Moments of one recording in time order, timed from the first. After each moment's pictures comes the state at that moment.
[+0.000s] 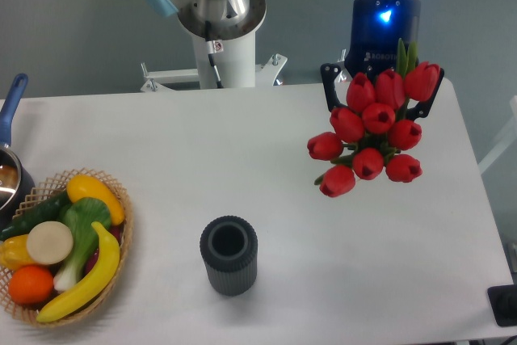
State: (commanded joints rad) arm 2.73 -1.65 -1.64 -0.75 1.15 0.82
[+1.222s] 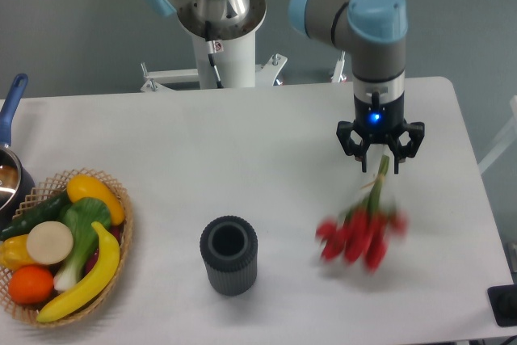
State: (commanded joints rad) arm 2.71 -1.86 -1.80 -0.75 1.58 0.93
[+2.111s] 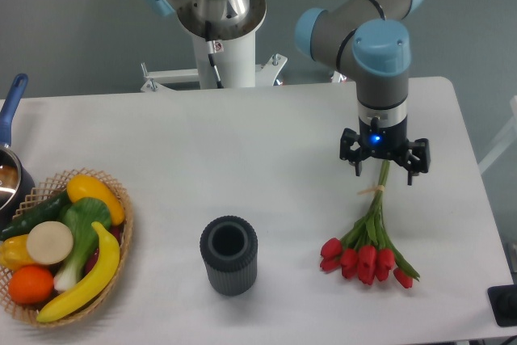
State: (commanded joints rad) arm 2.72 -1.89 -1.73 -0.75 1.58 1.25
